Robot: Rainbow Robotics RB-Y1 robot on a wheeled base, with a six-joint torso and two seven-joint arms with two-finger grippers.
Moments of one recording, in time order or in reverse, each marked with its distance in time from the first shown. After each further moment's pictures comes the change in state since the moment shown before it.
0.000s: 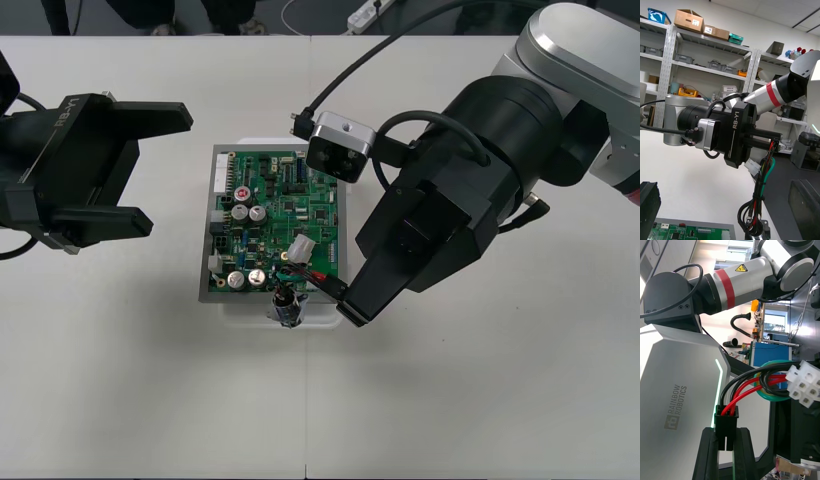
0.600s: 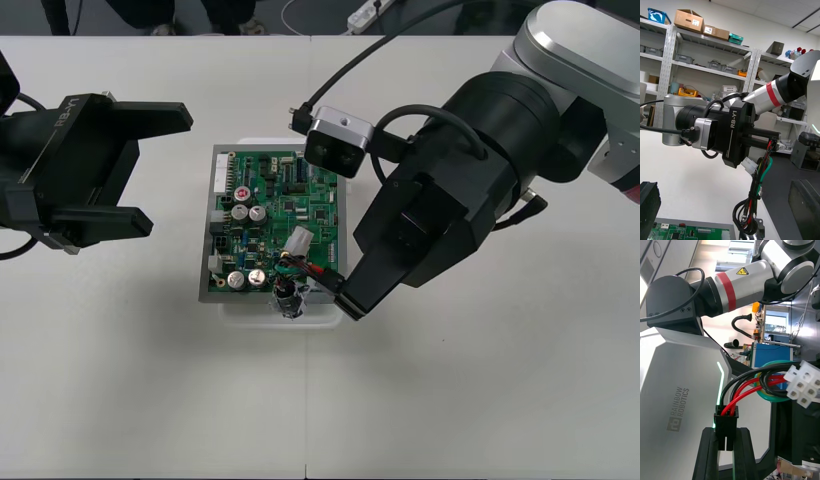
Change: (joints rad) right arm -0.011 0.007 0.005 0.021 -0.011 0.000 0.000; left arm 0.000 0.000 0.000 0.000 0.000 0.000 0.000
